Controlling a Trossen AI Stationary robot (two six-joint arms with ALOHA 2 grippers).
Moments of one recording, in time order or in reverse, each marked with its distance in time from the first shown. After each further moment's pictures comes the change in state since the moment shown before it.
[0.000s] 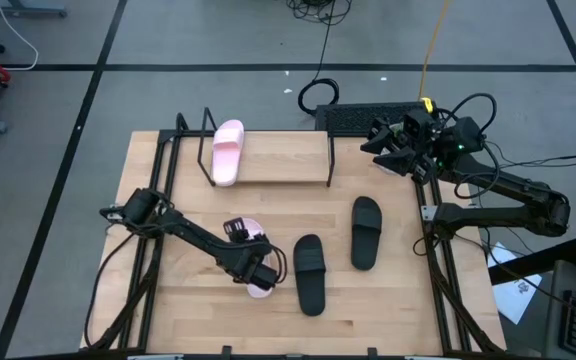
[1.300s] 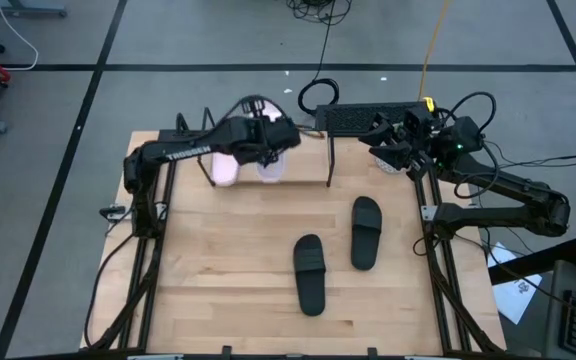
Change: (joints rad) left arm 0.663 -0.099 0.592 0.017 -0.387 1.079; right arm 0.000 0.000 0.000 -0.020 0.114 -0.033
